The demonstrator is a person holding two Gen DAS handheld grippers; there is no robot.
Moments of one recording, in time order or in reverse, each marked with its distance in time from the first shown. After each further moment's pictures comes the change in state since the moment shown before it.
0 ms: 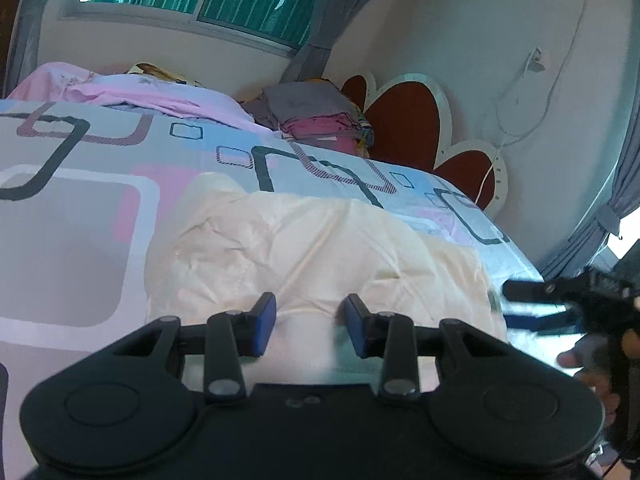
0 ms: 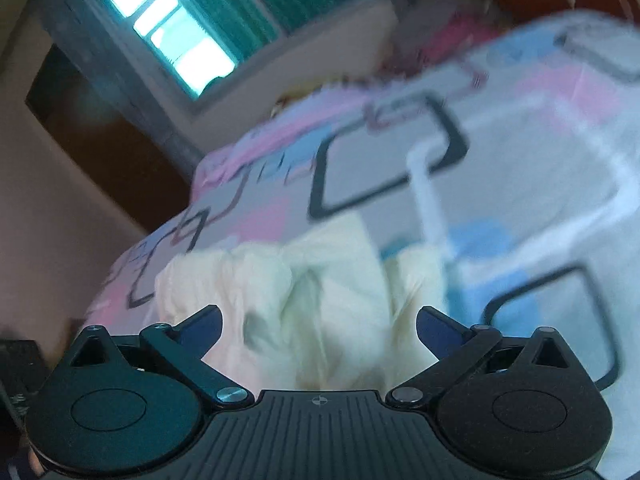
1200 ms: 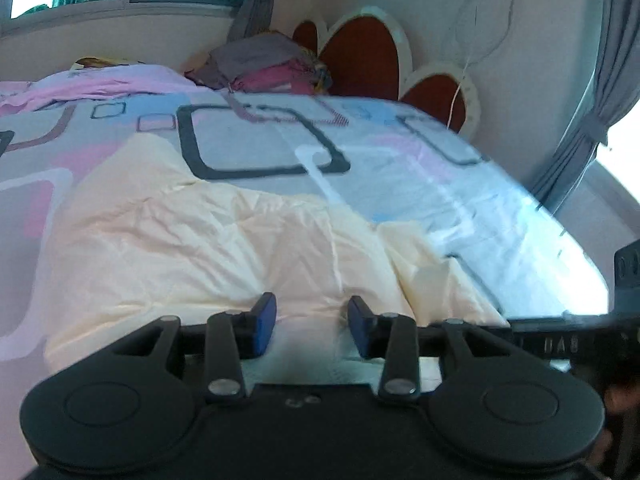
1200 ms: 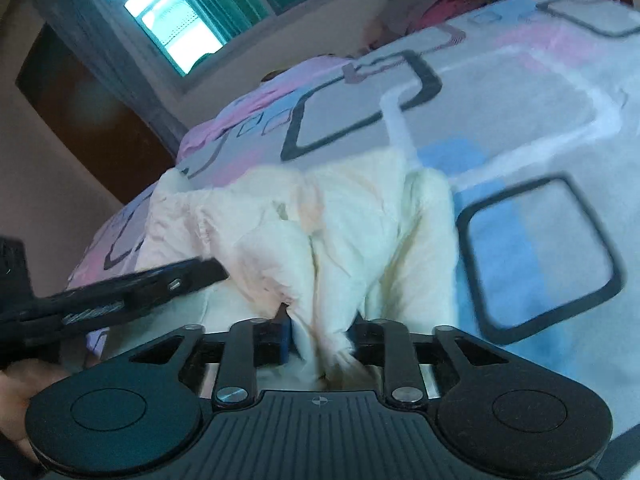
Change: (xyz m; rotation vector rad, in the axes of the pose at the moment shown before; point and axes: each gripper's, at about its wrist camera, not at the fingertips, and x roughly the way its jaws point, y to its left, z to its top) left arm 0.051 -0.068 -0.012 0.178 0.136 -0.030; right arm -0.009 -0.008 -0.071 -0.084 -0.094 -0.178
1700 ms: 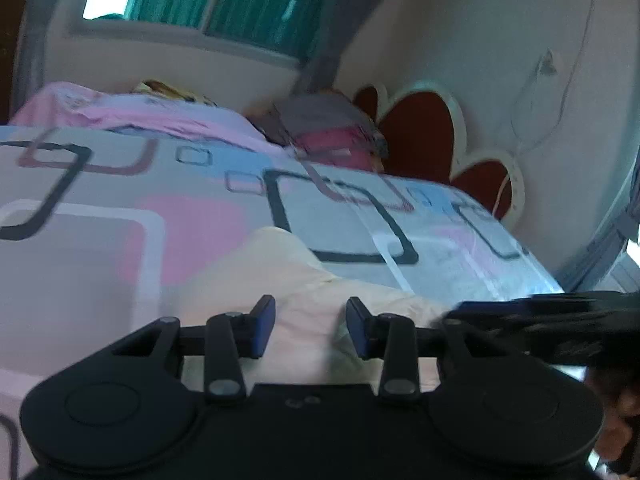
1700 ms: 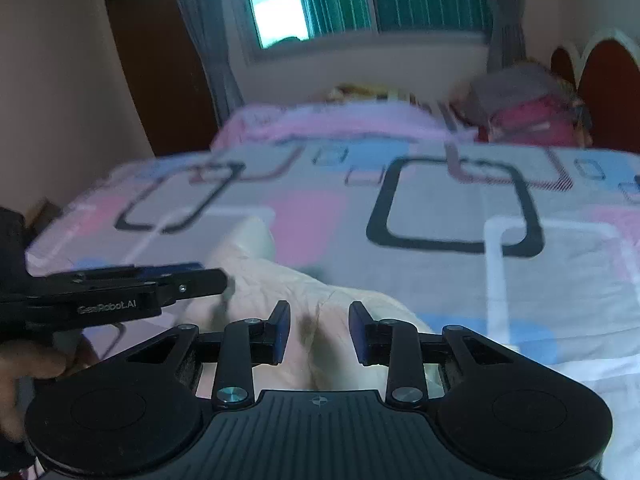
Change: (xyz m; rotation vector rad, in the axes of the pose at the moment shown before) left arm -0.027 0.071 0.033 -0.140 -0.146 0.086; right arm 0.068 0.126 0.058 -0.402 0.069 0.012
